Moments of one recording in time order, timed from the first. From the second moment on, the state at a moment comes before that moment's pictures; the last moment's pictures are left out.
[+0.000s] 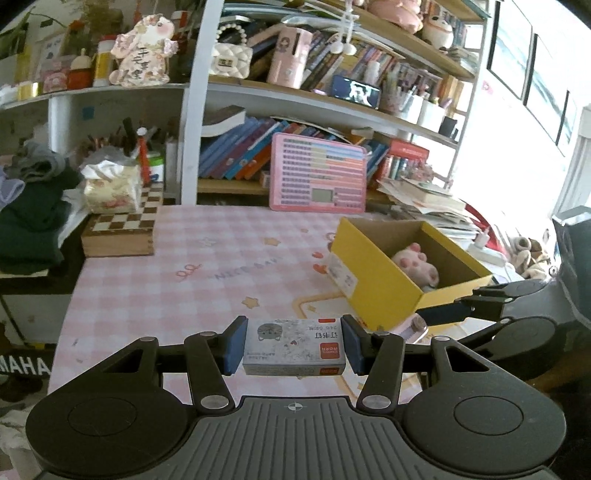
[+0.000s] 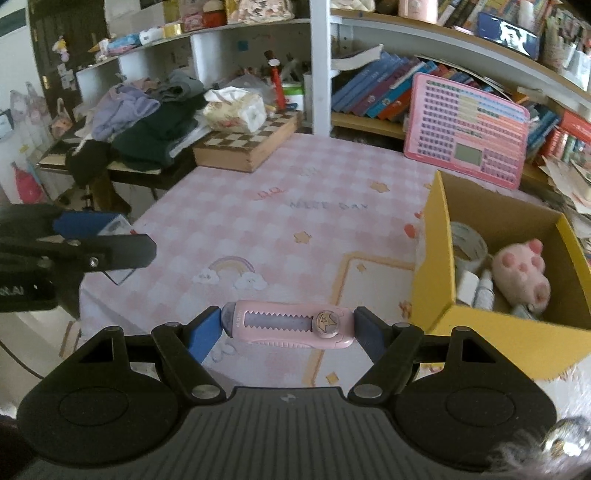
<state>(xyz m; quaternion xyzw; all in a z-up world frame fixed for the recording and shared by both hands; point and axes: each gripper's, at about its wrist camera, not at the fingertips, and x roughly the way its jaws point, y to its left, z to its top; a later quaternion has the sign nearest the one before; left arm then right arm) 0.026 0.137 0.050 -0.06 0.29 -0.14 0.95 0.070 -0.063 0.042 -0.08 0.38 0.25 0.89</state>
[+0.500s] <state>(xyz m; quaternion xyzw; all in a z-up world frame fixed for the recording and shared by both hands) 0.031 0.103 0.045 -0.05 0.30 -0.20 0.93 0.044 -0.109 0.038 -0.04 0.39 0.17 0.91</state>
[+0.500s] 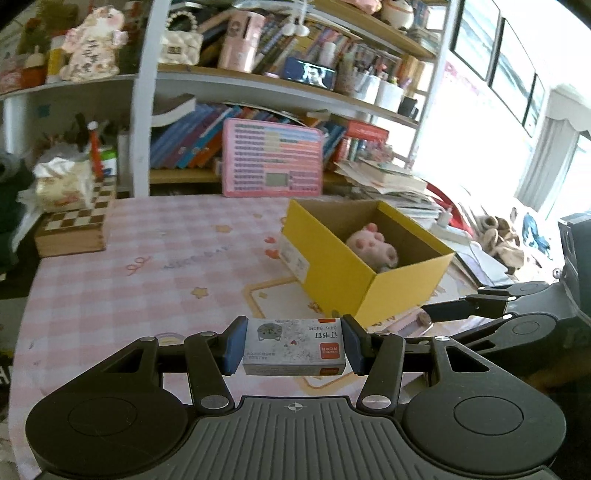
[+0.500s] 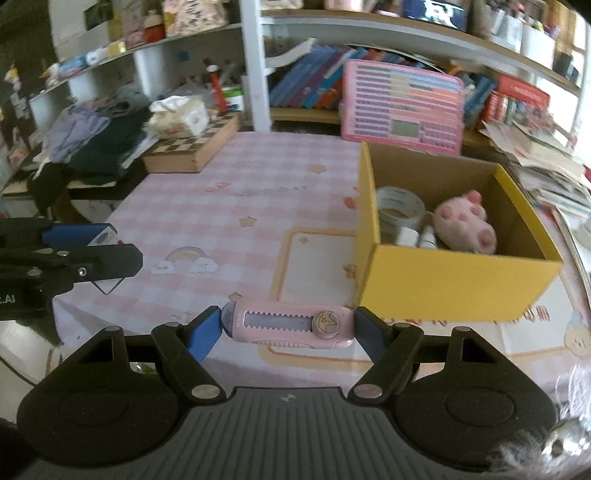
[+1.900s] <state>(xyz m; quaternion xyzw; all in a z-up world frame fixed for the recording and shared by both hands) 0.150 -0.068 0.055 -0.01 0.30 -0.22 0.93 0.160 -0.278 0.052 -0.02 0.36 0.16 0.92</state>
